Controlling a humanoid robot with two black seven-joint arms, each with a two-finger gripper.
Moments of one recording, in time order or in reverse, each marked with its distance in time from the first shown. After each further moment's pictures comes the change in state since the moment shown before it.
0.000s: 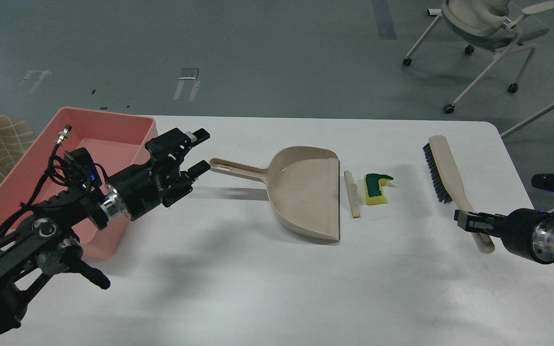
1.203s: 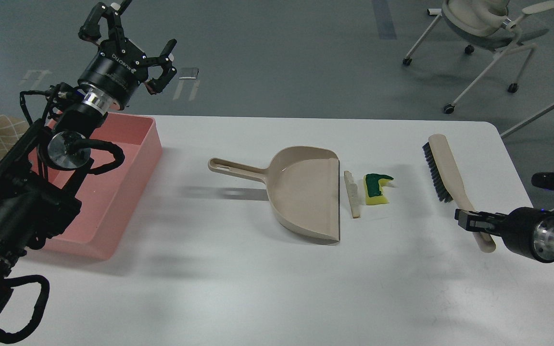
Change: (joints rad) left arm -0.405 -0.229 -0.215 0.577 -0.610 -0.175 0.004; right arm 0.015 -0.011 -0.013 0.004 0.002 0.000 0.006
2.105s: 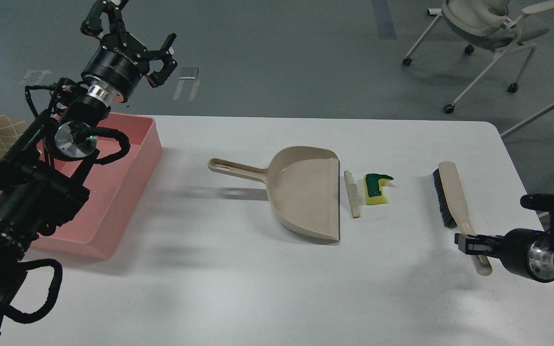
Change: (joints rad) left arm -0.129 -0.073 -0.010 0.190 -0.005 -0.003 -0.007; right arm 0.000 -0.009 -0.109 -0.020 -0.014 0.000 -0.023
